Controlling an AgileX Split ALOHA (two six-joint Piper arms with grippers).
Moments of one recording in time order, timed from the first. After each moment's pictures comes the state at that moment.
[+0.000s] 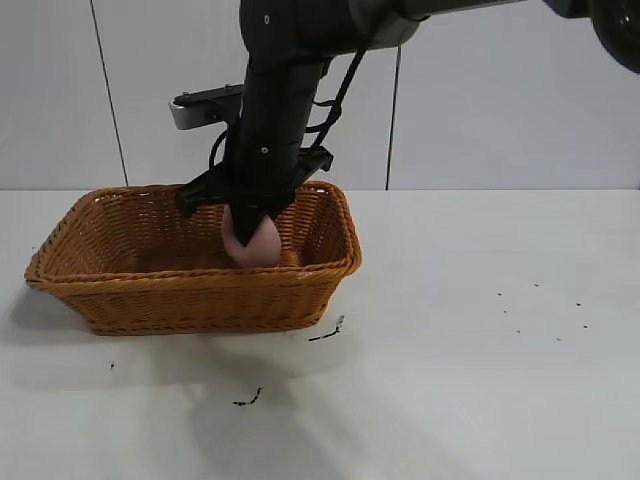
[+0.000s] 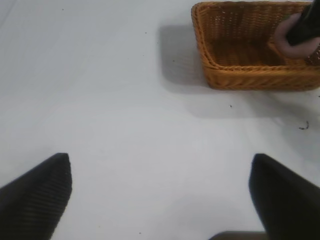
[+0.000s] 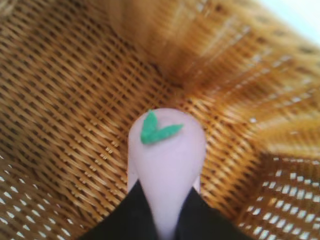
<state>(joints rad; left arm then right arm) -0.01 0.00 -0.50 -0.01 1.06 -0.03 0.63 2.42 -2.12 0.01 0.97 -0.10</state>
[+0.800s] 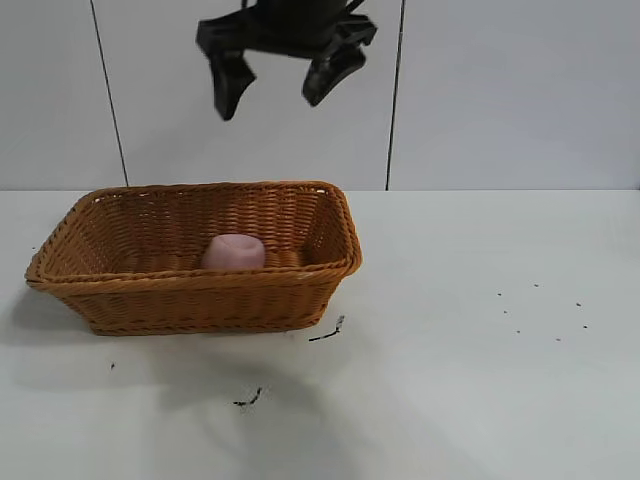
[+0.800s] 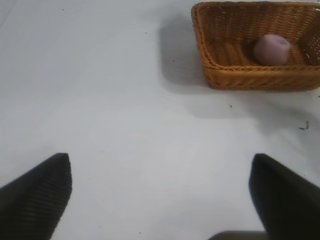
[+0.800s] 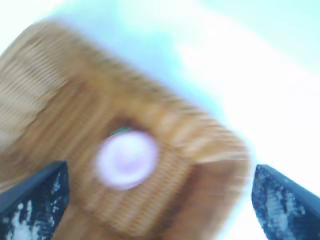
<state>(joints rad) -0.01 0.00 -0.50 -0.01 1.06 -0.03 0.24 2.20 -2.14 0.02 1.03 -0.06</state>
